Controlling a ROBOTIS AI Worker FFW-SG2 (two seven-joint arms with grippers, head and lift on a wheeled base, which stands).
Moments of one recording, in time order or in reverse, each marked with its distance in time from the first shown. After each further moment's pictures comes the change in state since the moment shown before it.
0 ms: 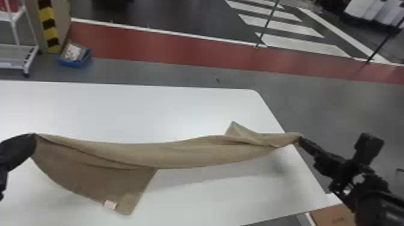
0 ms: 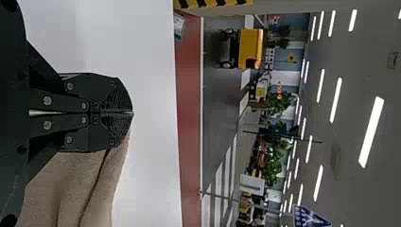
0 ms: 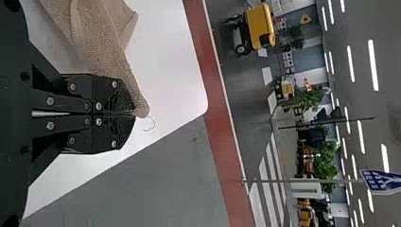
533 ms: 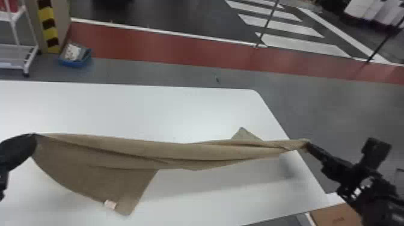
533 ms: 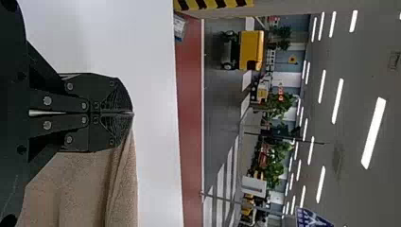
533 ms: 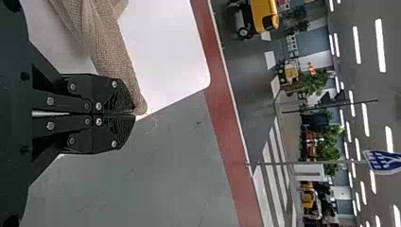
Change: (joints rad) left arm -0.008 -0.003 -0.002 0.007 -0.009 0.008 0.003; right arm -0.001 -0.023 -0.027 0.042 0.016 0.015 0.007
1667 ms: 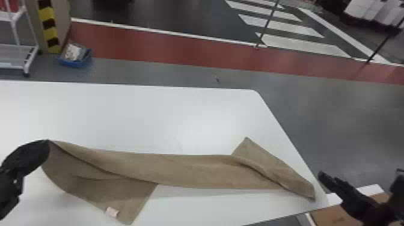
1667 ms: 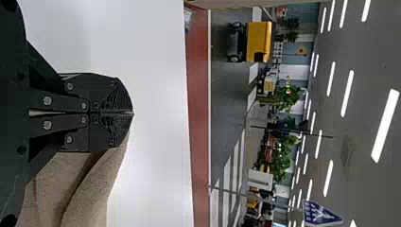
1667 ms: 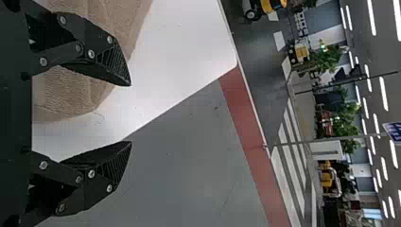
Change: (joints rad) left arm -0.012 -0.009 -0.054 0.031 -0.026 -0.005 -0.002; right arm 0.182 0.173 -0.179 -0.192 -0.010 0.053 0.056
